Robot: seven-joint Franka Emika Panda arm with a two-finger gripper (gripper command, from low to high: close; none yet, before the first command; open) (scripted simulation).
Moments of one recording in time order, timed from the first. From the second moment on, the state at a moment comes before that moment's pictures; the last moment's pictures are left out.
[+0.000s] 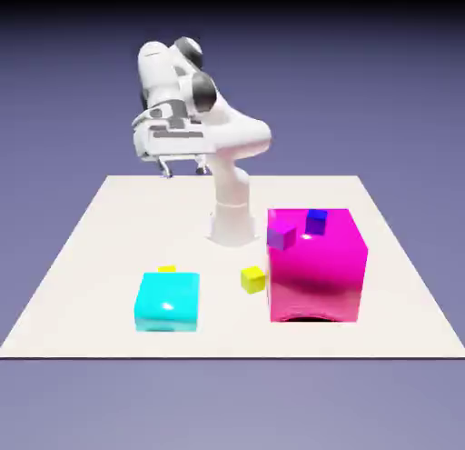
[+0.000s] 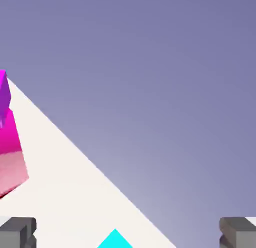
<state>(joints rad) 0.59 -1.21 -1.02 -2.74 -0.68 2.29 0.00</state>
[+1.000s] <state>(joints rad) 1.09 -1.76 -2.06 -2.69 -1.41 1.75 -0.62</state>
